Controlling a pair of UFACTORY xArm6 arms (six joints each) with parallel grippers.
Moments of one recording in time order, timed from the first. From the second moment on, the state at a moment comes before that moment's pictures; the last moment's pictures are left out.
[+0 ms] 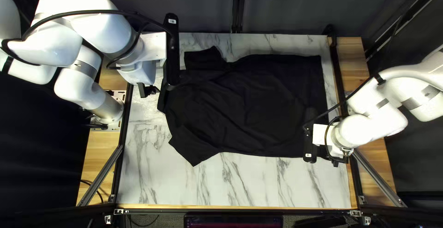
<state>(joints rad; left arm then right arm) -0.17 -0.73 -0.92 0.12 1.57 -0.25 0.63 -0.46 -0.39 0.09 1.05 0.70</state>
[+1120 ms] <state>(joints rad) -0.35 -0.37 -0.56 -0.15 0.95 -0.10 0.63 -0.46 -0.39 0.09 1.05 0.70</state>
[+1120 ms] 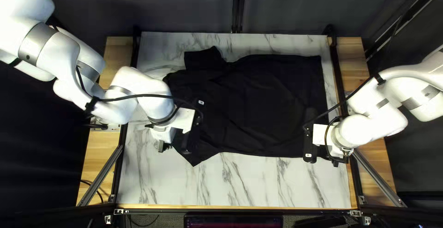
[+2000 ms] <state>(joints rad) -0.23 -0.05 -0.56 -0.31 0.70 0.23 0.63 -0.46 -0.39 0.09 1.05 0.70</state>
